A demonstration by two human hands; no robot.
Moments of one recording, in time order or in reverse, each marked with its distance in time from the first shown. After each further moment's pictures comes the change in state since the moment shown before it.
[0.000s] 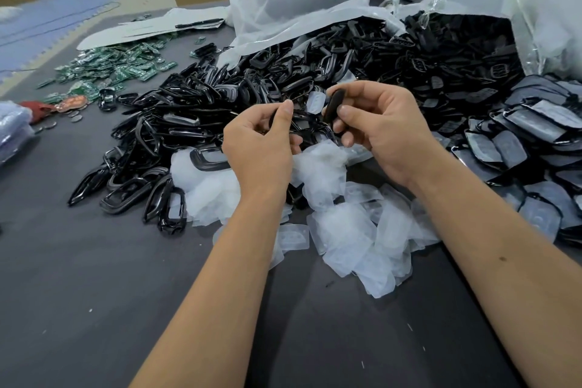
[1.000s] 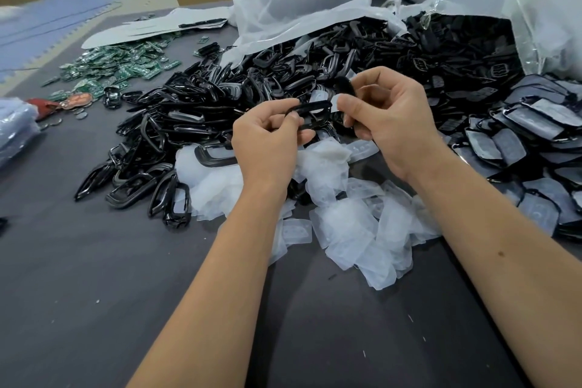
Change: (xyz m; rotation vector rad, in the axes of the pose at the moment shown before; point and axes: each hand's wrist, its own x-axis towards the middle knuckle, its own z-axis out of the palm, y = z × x) left_hand -0.003 0.008 -0.003 -0.048 -0.113 -0.057; right_hand -0.004 -0.008 0.002 -0.074 0.103 -0.080
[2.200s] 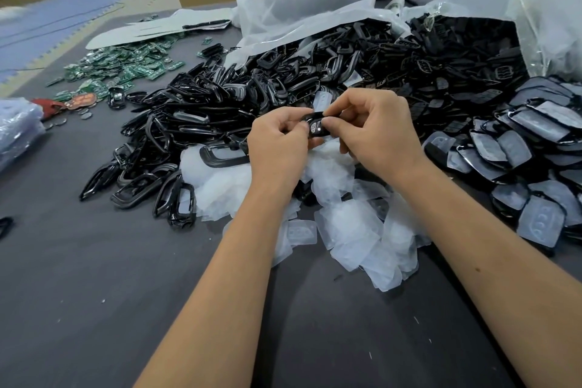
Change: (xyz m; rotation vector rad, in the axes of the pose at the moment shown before) left_hand 0.001 -0.002 0.000 0.096 -0.114 -0.032; right_hand -0.004 0.007 0.017 -0.564 -0.018 -0.158
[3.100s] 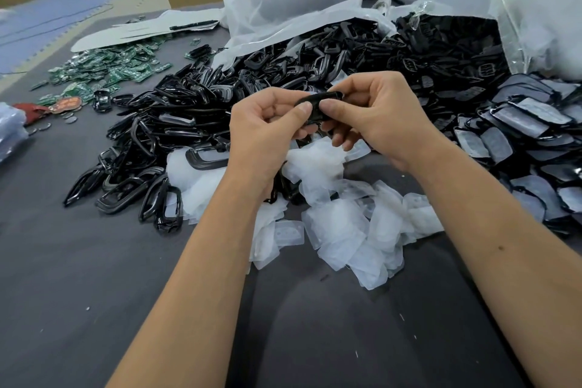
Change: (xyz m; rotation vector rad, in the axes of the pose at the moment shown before) left_hand 0.000 0.021 -0.007 -0.148 -0.166 0.113; right_hand 0.010 -0.004 -0.030 0.377 -0.183 0.131
